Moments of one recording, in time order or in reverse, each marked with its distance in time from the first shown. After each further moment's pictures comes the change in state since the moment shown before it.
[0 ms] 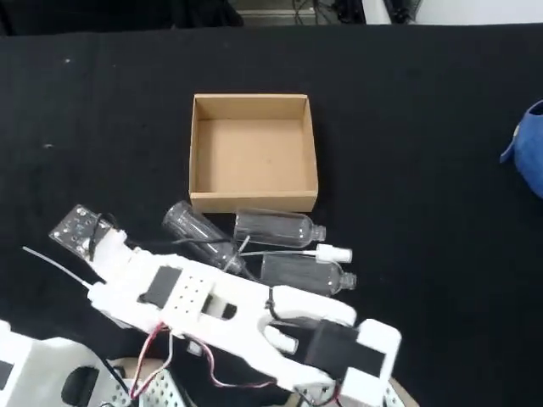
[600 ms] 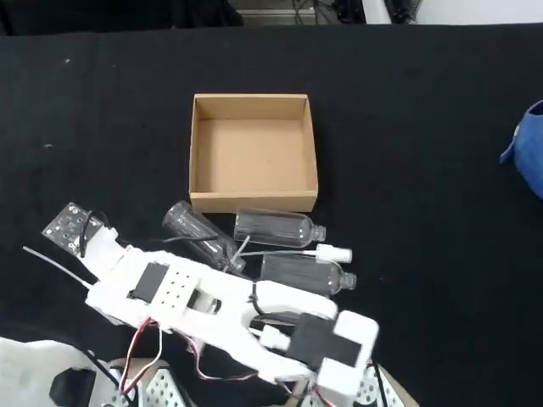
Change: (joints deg) left arm -5.4 8.5 -12.3 0.0 -3.1; right arm 0.0 7.2 -3.7 -1.8 0.0
